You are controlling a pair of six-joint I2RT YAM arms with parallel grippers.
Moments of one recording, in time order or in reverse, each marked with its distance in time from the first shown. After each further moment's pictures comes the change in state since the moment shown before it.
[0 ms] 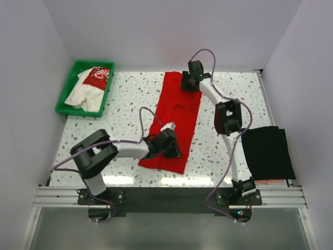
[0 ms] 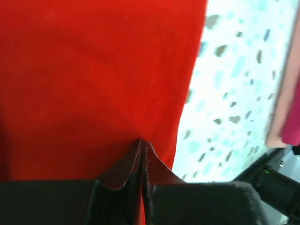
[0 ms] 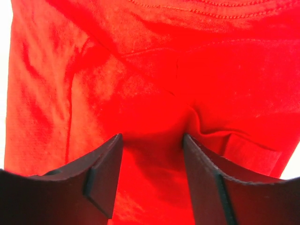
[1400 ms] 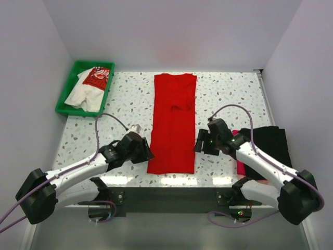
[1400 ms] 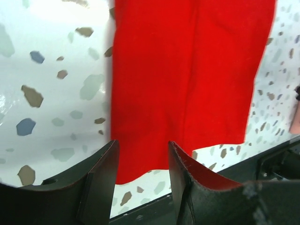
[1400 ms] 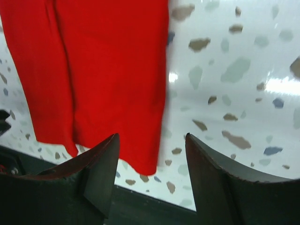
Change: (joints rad) left arm 0.160 -0.649 -0.241 -0.420 -0.023 0.086; right arm 0.235 -1.443 -1.607 0.038 -0.099 0.301
